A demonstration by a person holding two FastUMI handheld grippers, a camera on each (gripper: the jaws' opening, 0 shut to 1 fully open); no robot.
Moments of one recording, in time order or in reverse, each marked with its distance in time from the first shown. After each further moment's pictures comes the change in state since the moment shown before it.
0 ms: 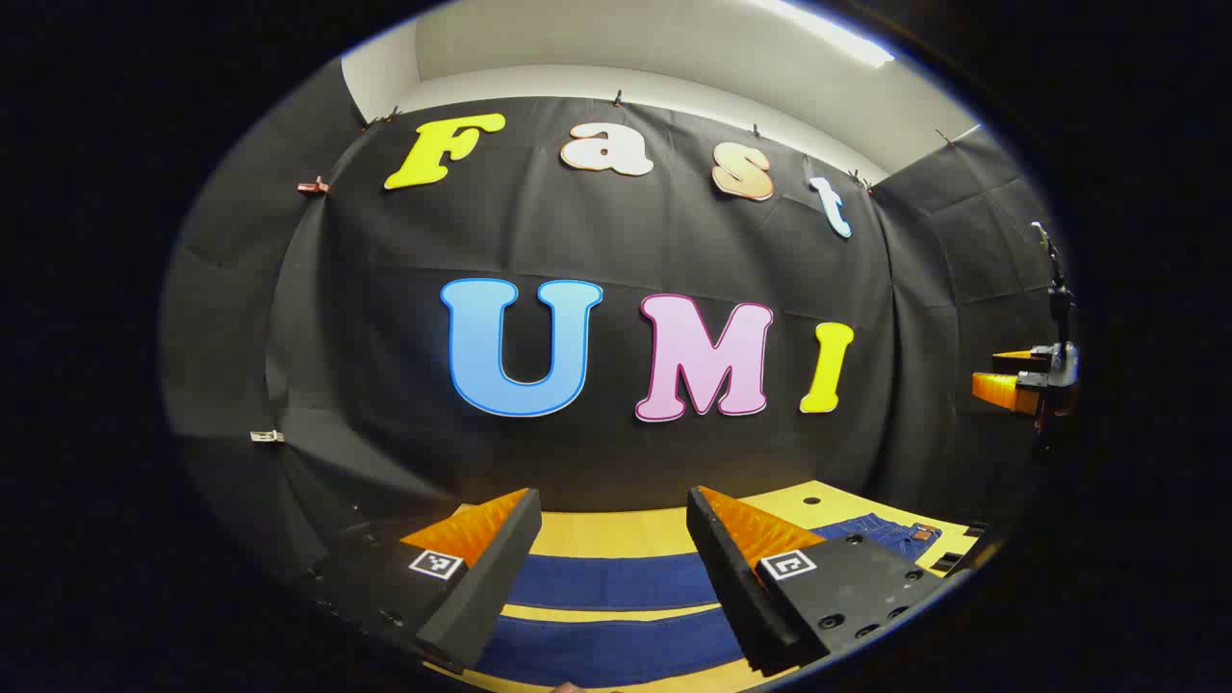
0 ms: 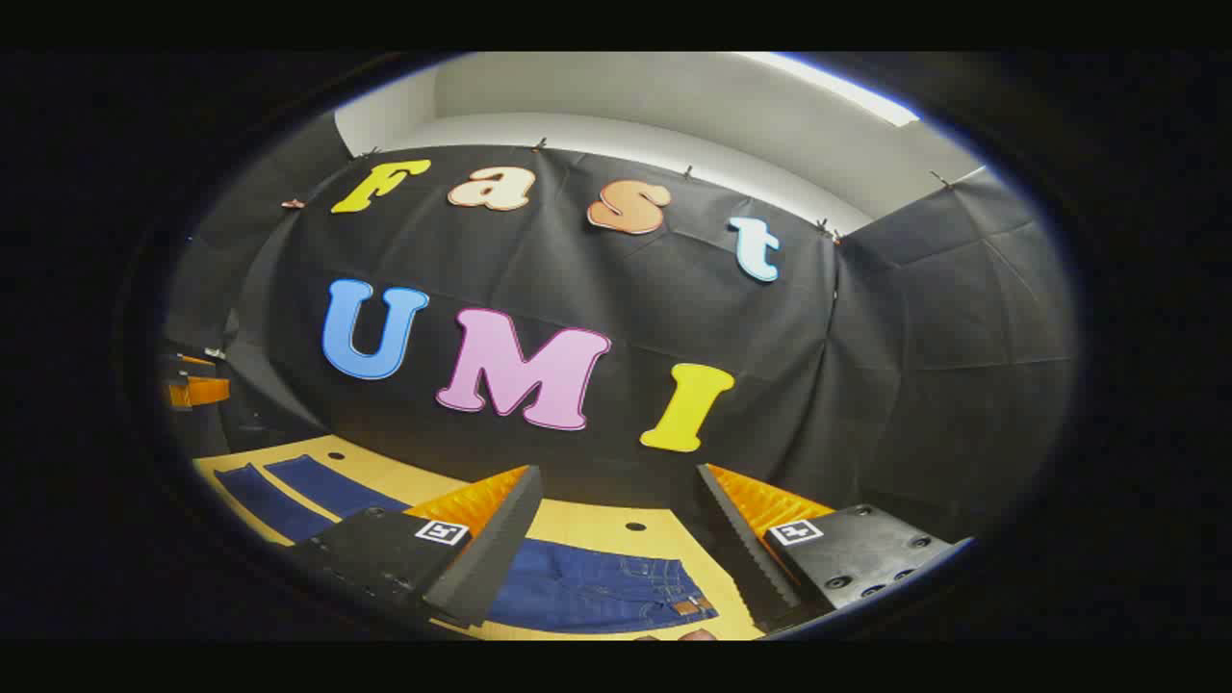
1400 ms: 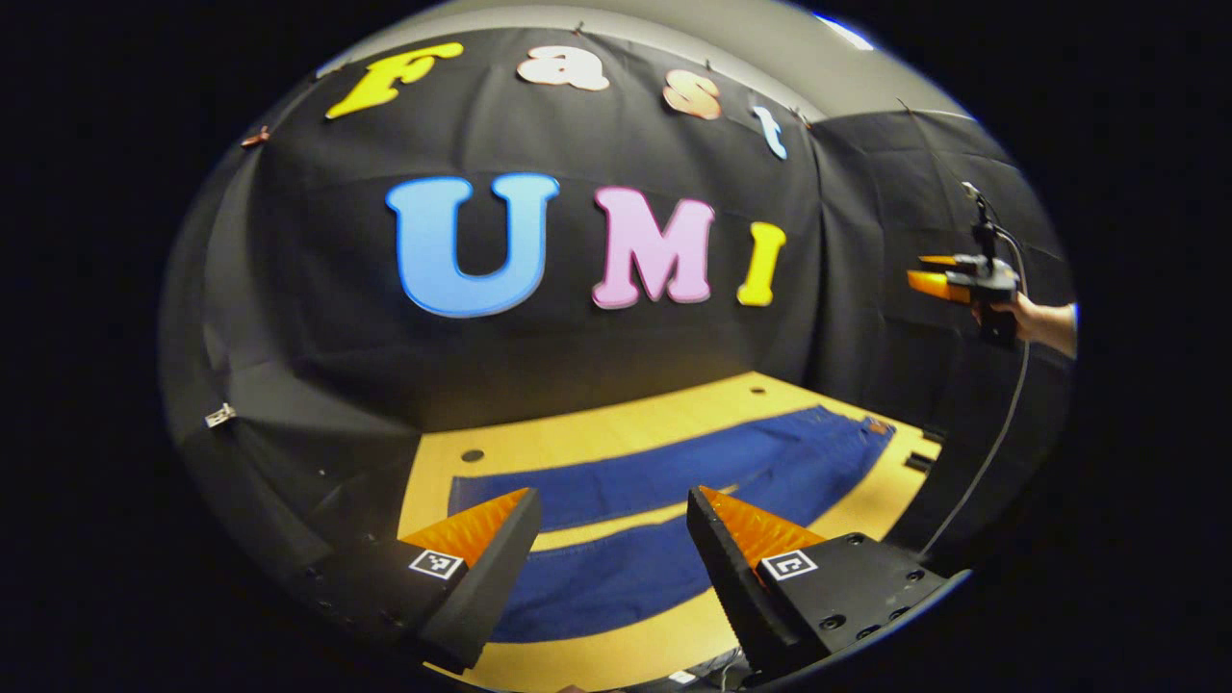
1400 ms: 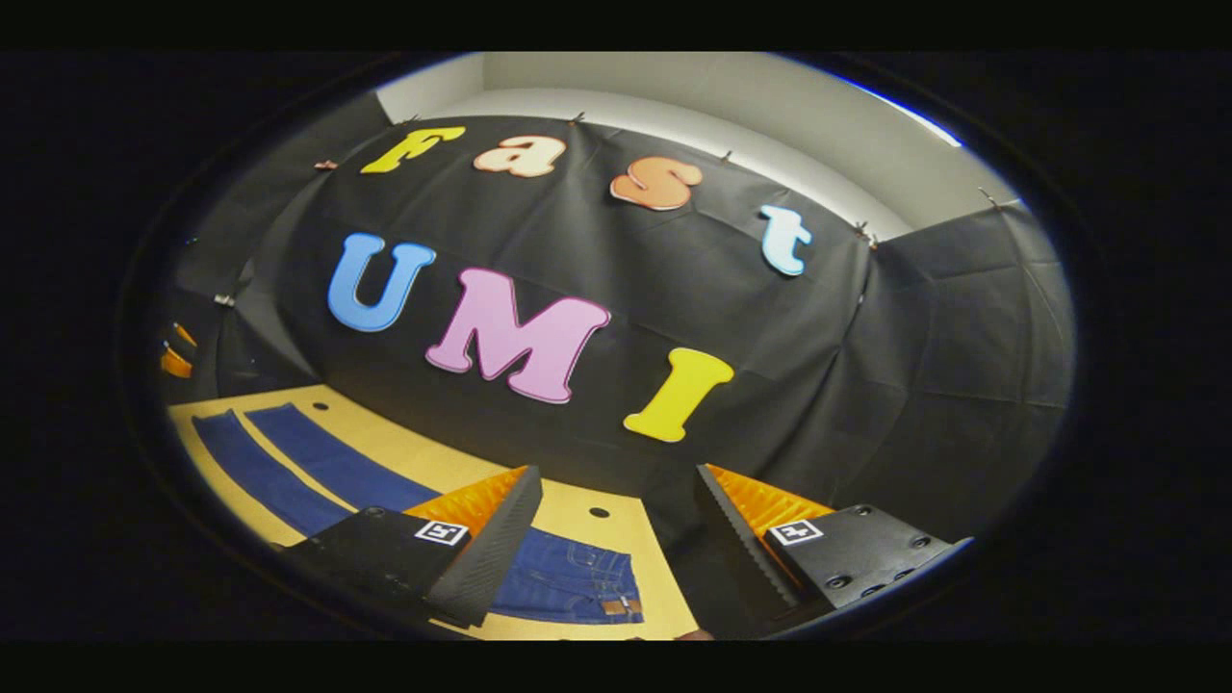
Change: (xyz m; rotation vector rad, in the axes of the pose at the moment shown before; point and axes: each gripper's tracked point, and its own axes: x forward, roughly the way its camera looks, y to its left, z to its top) left arm -0.039 0.067 -0.121 0.127 0.404 -0.367; right arm 0.036 -0.046 -0.034 -0.191 0.120 0.117
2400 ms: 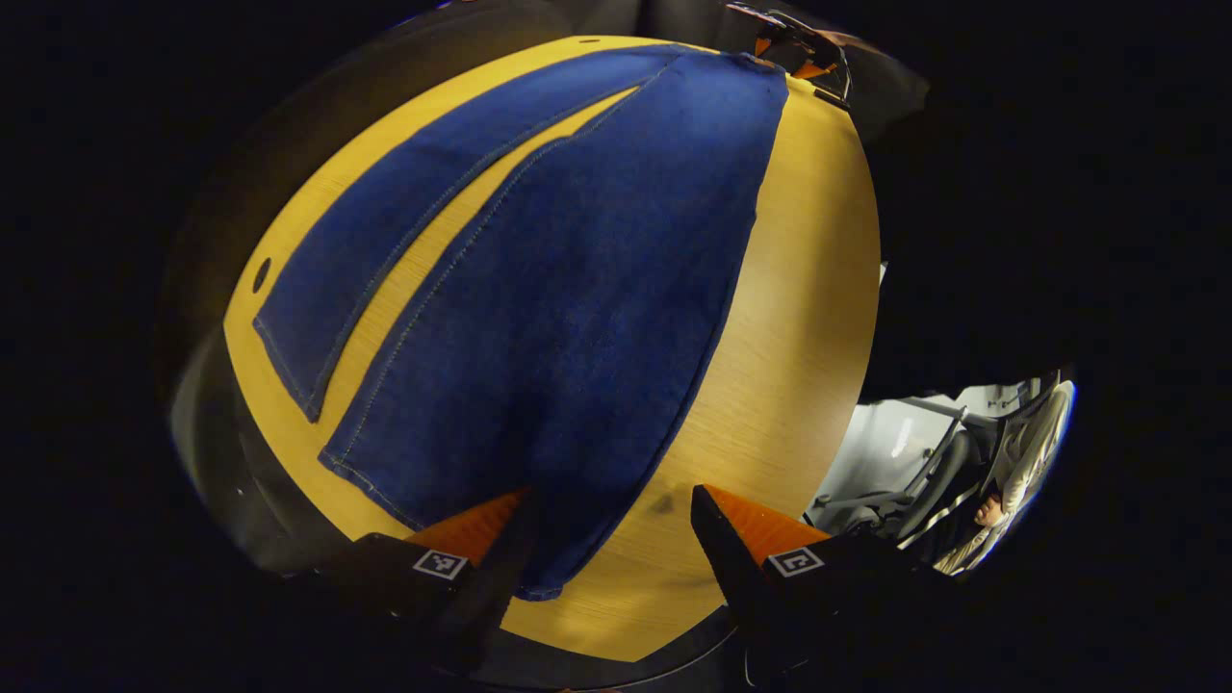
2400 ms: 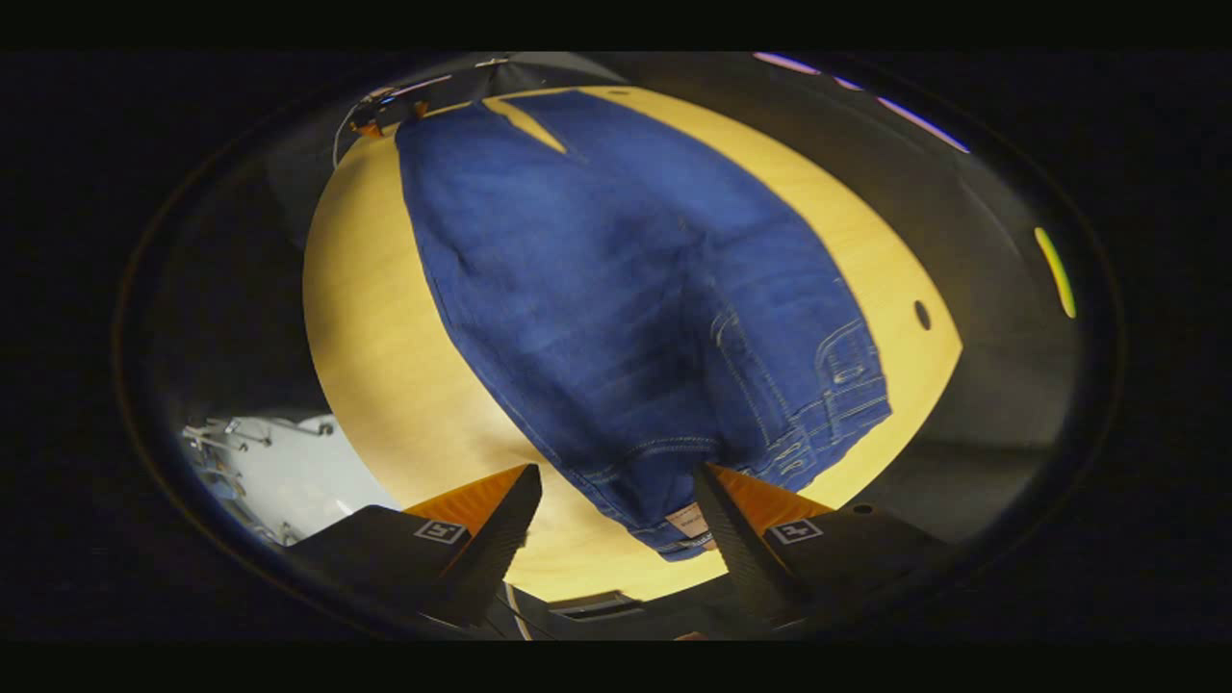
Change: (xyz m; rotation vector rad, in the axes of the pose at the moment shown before) left arm 0.040 0.062 -0.238 0.441 1.044 -0.436; right arm 0.020 0.090 -0.394 -0.541 0.995 1.051
